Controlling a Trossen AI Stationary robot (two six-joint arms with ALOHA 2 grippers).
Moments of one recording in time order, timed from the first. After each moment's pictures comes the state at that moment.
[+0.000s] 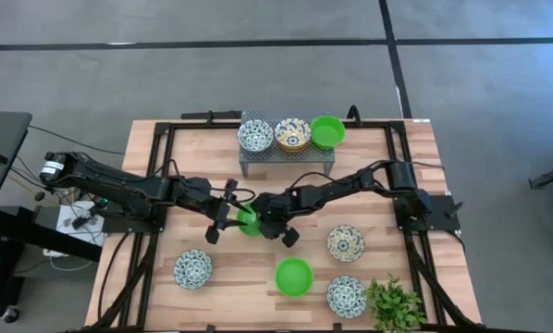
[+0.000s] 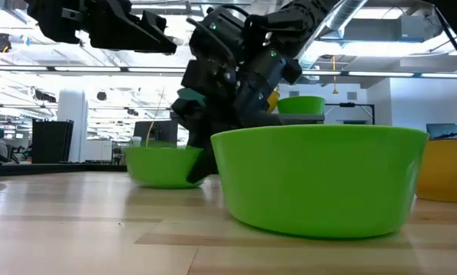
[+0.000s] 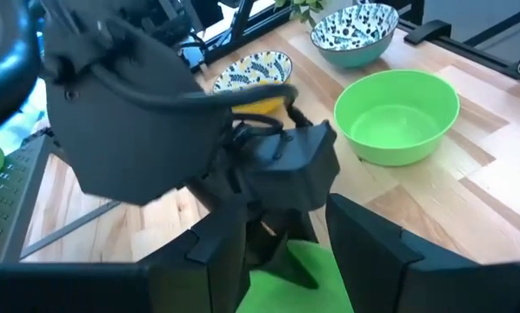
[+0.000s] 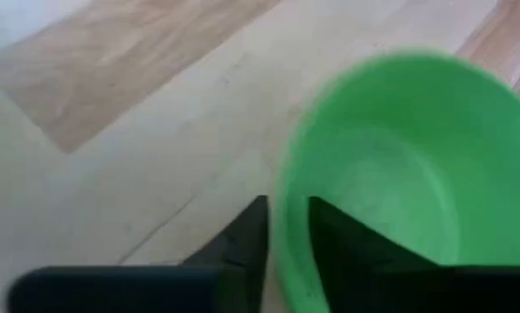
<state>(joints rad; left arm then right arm) -0.16 1.10 0.59 0.08 0.05 0.46 0.06 2.13 1.40 -0.21 -0.17 -0.76</state>
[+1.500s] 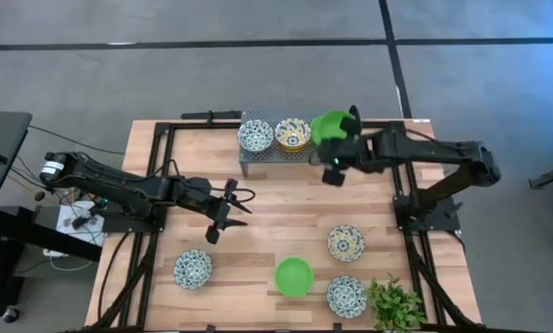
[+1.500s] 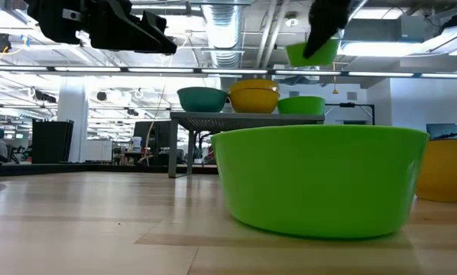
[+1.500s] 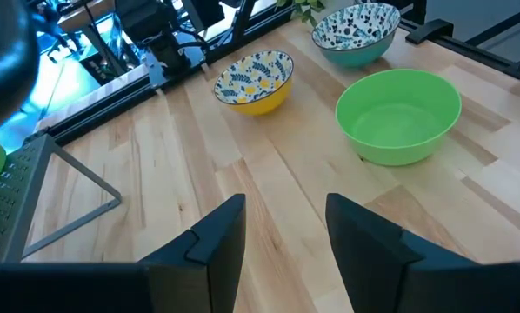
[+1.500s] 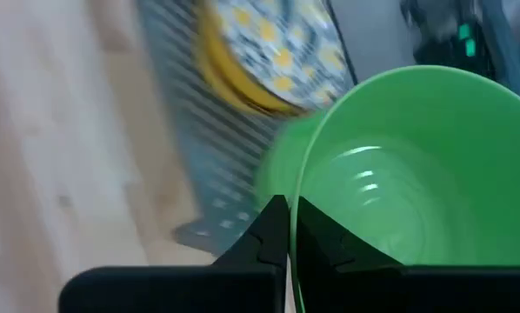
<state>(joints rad) -0.16 1.11 0.59 0.08 0.04 0.46 -0.07 1.40 1.40 -1.05 0.63 -0.03</state>
